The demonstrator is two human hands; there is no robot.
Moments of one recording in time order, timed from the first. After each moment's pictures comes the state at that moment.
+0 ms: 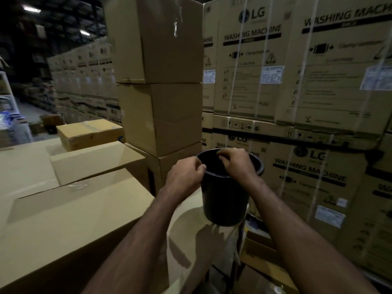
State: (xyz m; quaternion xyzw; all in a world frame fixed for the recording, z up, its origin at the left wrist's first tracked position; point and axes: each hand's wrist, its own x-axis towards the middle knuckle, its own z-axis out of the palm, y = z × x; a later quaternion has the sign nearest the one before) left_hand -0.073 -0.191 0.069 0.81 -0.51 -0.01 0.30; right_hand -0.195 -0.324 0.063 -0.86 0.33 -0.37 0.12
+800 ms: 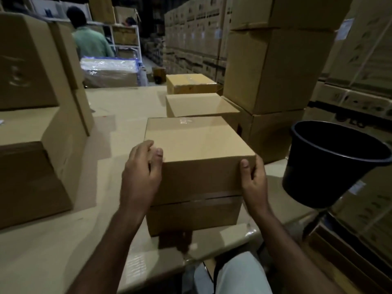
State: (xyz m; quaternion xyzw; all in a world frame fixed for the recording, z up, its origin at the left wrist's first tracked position) left_hand -0.047 0.108 -0.017 0.84 -0.19 0.23 0.46; right_hand -0.130 -0.132 -0.072 -0.73 0.11 -0.40 0.55
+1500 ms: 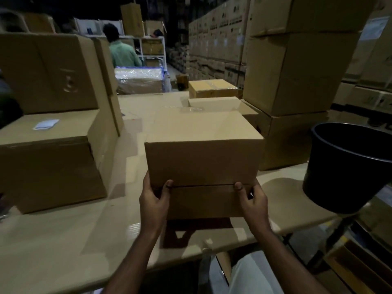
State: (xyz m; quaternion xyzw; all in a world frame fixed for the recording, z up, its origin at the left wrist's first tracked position) left_hand -0.078 0.139 -0.098 0.73 -0.10 0.15 0.66; right_hand -0.150 -0.092 -0.114 -0.74 0.10 -0.35 0.56
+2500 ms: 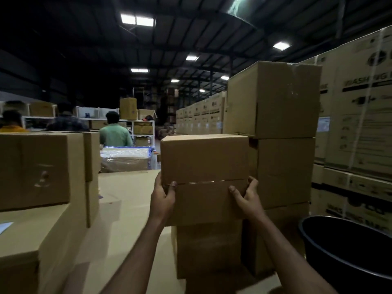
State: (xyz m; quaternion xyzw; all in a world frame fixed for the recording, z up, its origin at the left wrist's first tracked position) left_hand 0.107 0.015 0.085 0.68 -0.24 0.20 0.67; right_hand 0.013 -0.223 0.085 -0.78 0.09 -0.33 0.52
